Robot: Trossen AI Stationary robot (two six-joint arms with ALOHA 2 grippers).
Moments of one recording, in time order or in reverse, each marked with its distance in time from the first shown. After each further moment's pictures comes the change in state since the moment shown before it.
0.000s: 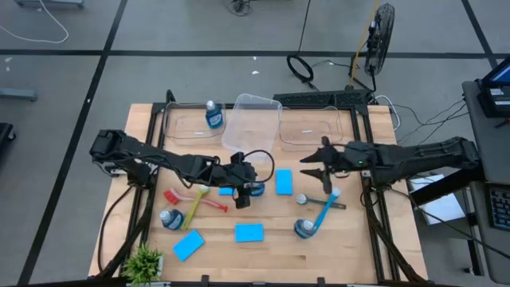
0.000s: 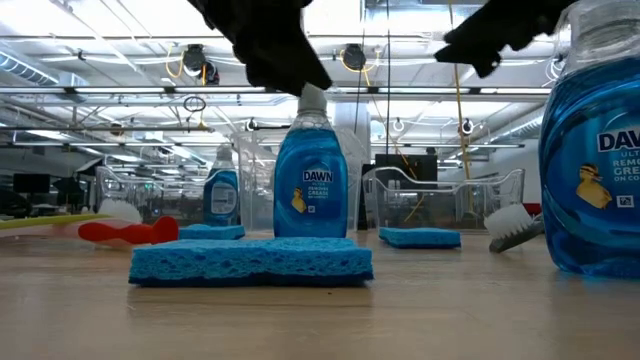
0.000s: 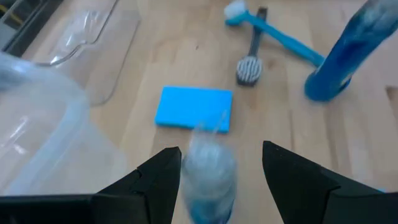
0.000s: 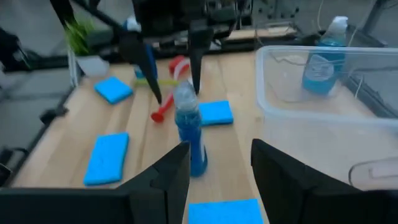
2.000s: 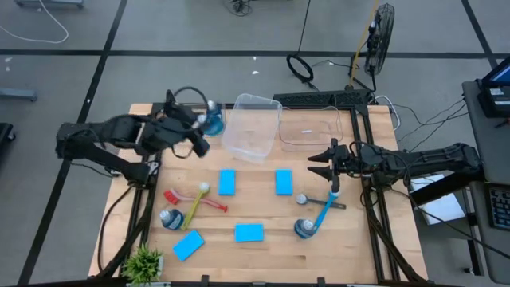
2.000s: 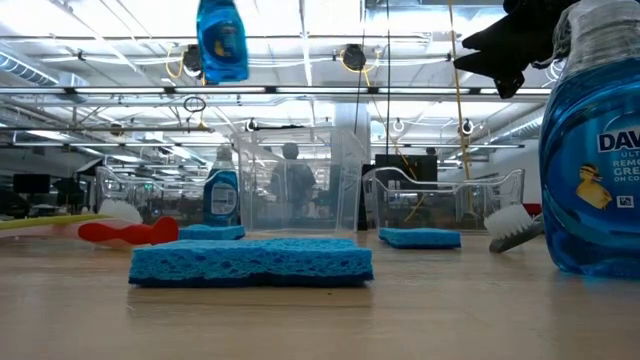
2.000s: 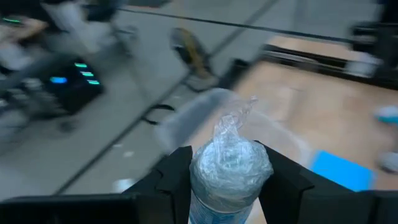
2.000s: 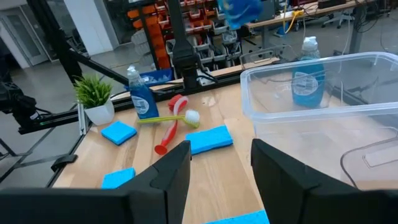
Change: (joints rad) left arm 0.084 -0.441 0.308 -0.663 -0.535 -0.103; right arm 0.000 -0.217 -0.235 0.210 0.054 0.111
